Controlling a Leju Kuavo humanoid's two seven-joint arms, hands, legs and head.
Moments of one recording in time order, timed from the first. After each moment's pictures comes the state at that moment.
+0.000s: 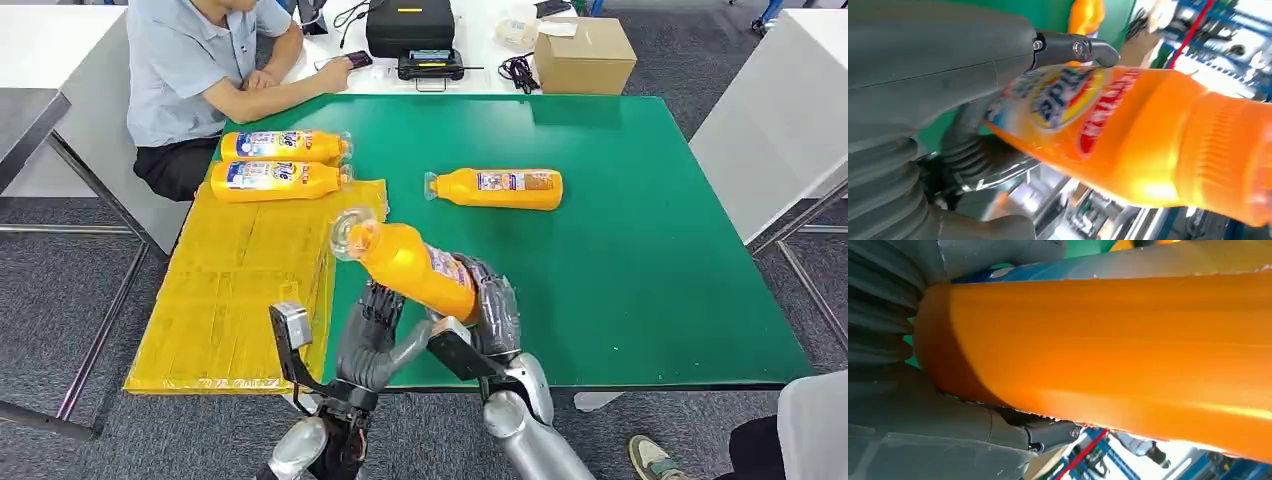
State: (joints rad) left arm -0.15 -0.24 -0.68 -1.33 0.57 0.33 -0.35; right arm -0.22 0.12 0.44 -1.08 0.52 -0.50 -0.53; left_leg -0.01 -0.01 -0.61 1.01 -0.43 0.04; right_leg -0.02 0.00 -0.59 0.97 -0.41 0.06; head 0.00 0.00
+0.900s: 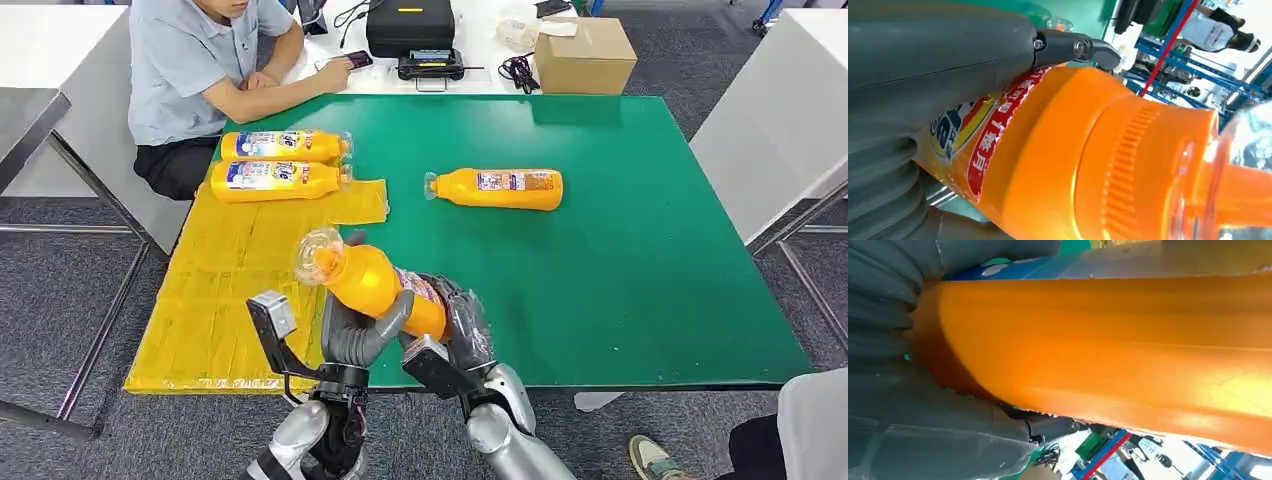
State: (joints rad) left arm -0.20 -0.24 -0.68 -1.33 0.60 0.47 -0.43; right arm -0.20 0.12 0.56 -1.08 0.44 -0.45 -0.53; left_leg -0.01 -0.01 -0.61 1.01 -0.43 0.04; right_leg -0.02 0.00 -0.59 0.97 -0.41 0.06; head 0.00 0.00
